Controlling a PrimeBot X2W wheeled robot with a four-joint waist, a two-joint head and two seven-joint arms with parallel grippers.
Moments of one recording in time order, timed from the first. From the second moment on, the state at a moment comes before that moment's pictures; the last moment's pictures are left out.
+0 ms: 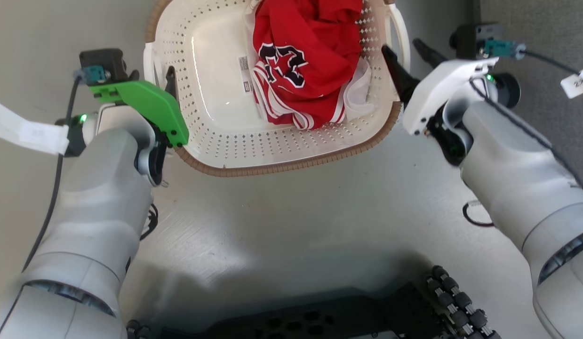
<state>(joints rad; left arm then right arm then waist) -1.04 0.02 -0.64 1.18 -0.81 0.02 -0.14 -1.04 -0.12 0.91 1.14 0.91 0.13 -0.24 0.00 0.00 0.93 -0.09</state>
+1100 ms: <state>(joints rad) -0.90 0.02 -0.68 1.15 -0.80 0.02 -0.25 -0.95 -0.18 0.82 1.07 0.89 0.13 -0.25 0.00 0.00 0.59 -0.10</state>
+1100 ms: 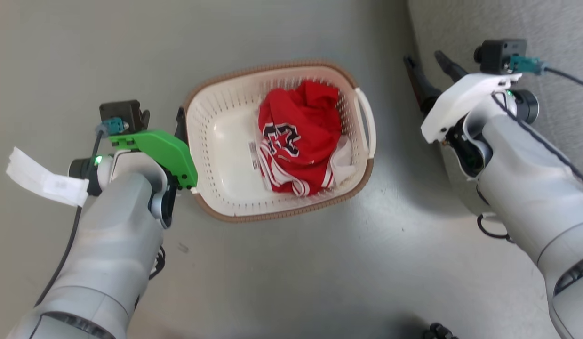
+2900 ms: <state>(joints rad) -0.34 0.11 -0.35 0.48 -0.46 0.12 -0.25 -0.44 -0.22 0.50 0.55 0.51 -0.05 -0.25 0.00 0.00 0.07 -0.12</state>
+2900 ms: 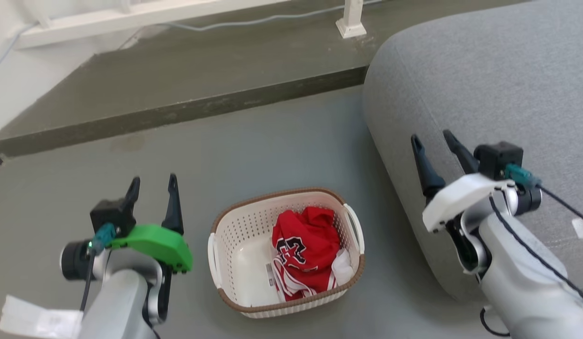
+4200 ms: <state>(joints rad) -0.01 0.07 -0.21 0.25 -0.33 0.12 -0.25 -0.13 -0.20 0.39 0.34 0.40 -0.07 -0.25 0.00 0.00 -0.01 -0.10</state>
